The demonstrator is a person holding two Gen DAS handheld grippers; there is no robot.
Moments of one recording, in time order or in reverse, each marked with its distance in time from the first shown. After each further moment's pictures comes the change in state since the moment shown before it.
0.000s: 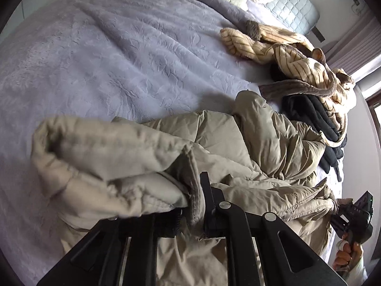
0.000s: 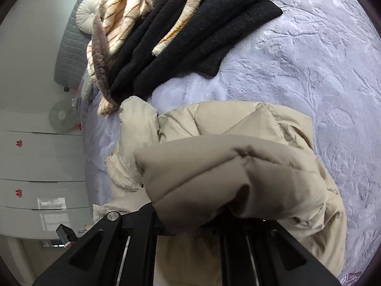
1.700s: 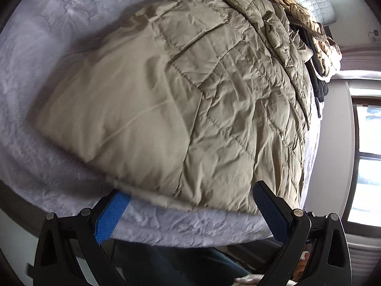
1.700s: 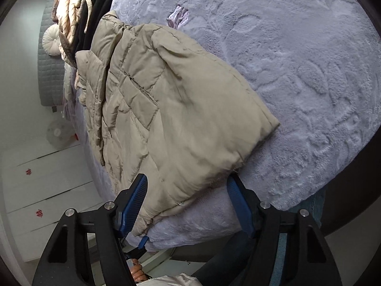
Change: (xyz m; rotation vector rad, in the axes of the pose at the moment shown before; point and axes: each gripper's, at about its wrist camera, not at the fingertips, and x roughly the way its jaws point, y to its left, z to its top) left arm -0.106 0.108 -0.369 -0.290 0.263 -0.219; right arm -0.180 -0.183 -0.342 0.346 0.070 0.039
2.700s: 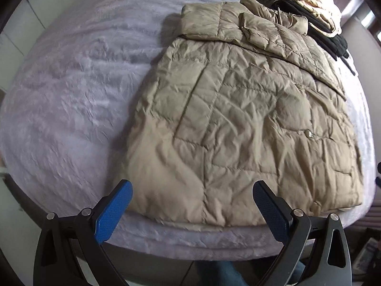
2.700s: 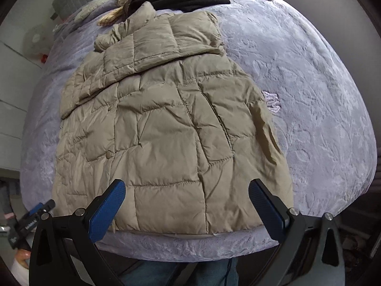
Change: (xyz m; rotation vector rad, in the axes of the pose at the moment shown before) left arm -0.039 -0.074 0.006 0.362 -0.158 0.464; right arm 0.007 0.155 -0.029 -0.619 -0.124 -0.455
